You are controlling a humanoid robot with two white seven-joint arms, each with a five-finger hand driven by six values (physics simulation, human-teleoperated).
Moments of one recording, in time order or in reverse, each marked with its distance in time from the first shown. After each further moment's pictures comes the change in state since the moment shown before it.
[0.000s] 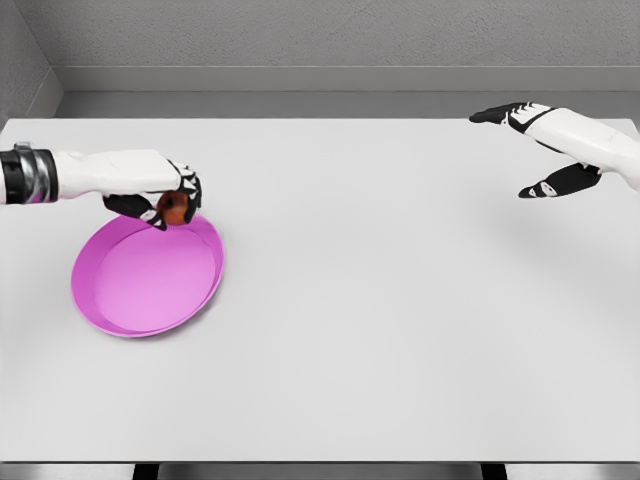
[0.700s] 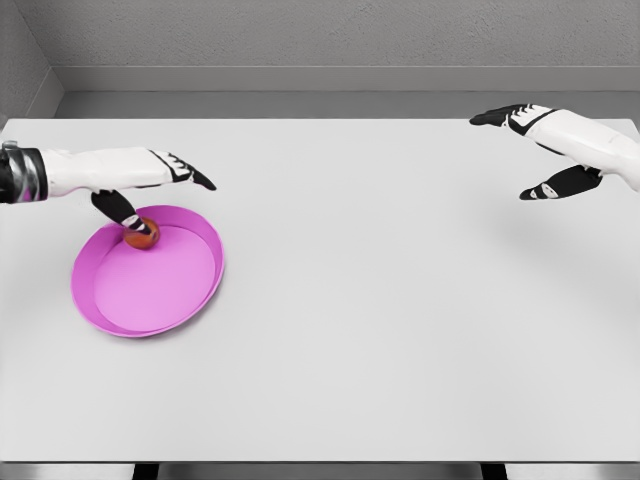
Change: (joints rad) left arm -0.002 -0.031 -0.004 0.015 0.052 0.001 0.001; right arm 0.009 -0.010 0.000 -0.013 0.000 0.000 0.000
